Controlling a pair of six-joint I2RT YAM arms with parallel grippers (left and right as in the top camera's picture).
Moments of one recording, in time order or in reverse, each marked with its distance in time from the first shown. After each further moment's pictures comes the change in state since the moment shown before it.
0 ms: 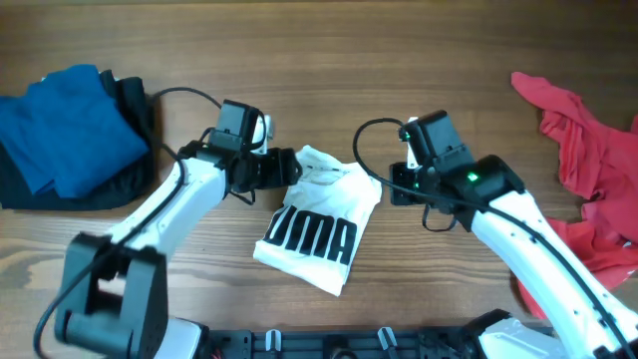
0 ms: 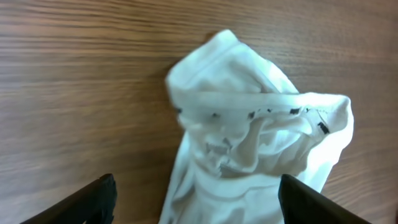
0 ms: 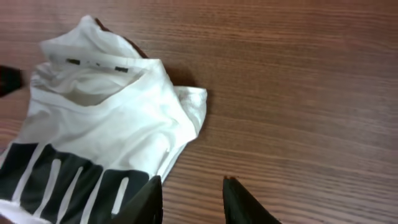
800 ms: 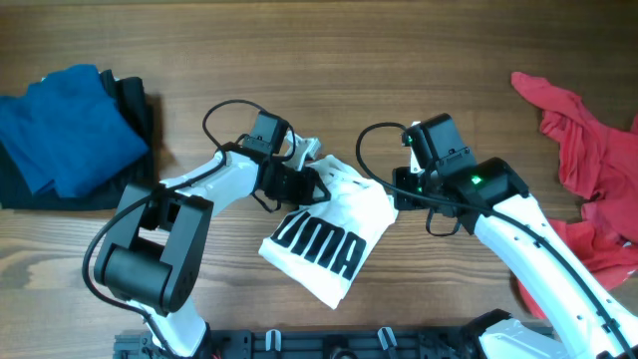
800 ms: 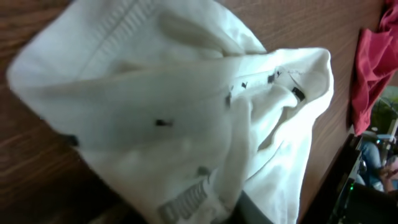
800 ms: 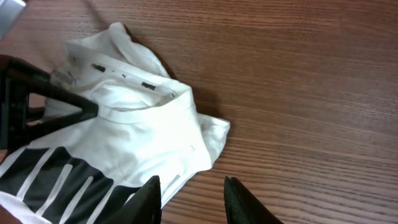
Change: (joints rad) left arm -0.088 0.236 0.008 0.123 0.354 0.189; right arm 0.000 -0.013 0.000 -0.047 0.004 0.004
